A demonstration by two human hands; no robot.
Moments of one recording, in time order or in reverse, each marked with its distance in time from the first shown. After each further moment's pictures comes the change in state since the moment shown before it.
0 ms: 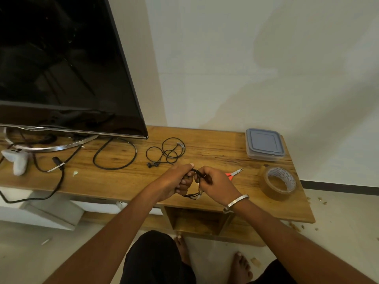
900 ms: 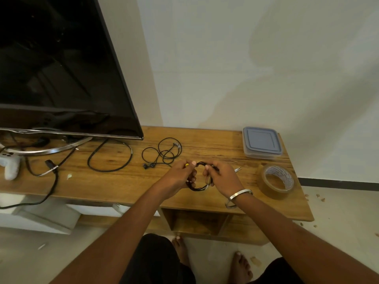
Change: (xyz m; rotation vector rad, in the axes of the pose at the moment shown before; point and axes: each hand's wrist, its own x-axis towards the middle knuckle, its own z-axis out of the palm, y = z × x) left_hand 0.024 -0.003 0.017 0.020 0.188 0.059; right_hand 0.012 0.017 -0.016 0.101 0.174 0.135
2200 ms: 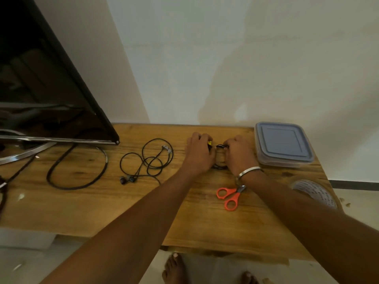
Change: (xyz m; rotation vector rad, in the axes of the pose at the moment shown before) left_hand 0.186 -0.011 0.036 0.960 0.314 0.409; right_hand 0.143 0.085 -0.027 -0.757 0.180 -0.021
